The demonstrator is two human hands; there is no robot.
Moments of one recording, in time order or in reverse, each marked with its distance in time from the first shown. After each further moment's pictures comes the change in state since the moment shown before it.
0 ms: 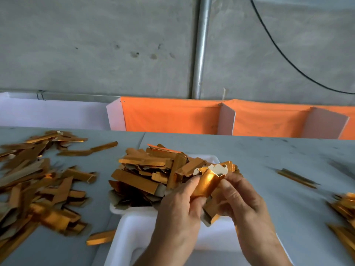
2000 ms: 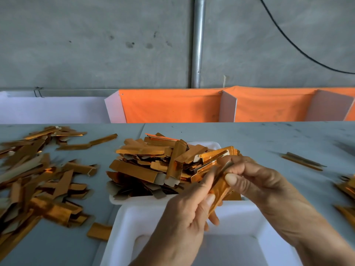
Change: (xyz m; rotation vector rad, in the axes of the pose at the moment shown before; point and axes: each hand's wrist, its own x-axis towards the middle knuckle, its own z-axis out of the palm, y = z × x) left_hand -0.022 0.005 -0.007 -0.302 -0.254 0.143; right_hand 0.007 -0.025 -0.027 -0.161 -0.304 0.016
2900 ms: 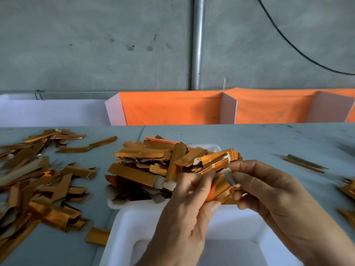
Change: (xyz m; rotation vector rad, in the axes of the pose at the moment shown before) left_hand 0.004 0.003 0.000 0.218 0.066 0.147; right_hand -0.006 -0.007 0.000 0.111 0.124 0.144
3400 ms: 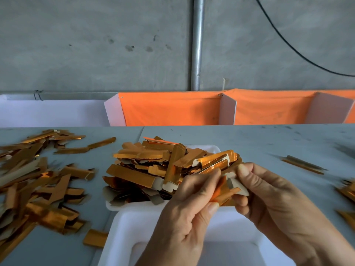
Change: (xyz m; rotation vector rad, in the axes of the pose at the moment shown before) left_hand 0.001 -0.001 -0.003 -0.159 0.035 0.112; right_hand 0.000 -0.002 0.005 0.306 -0.047 0.110
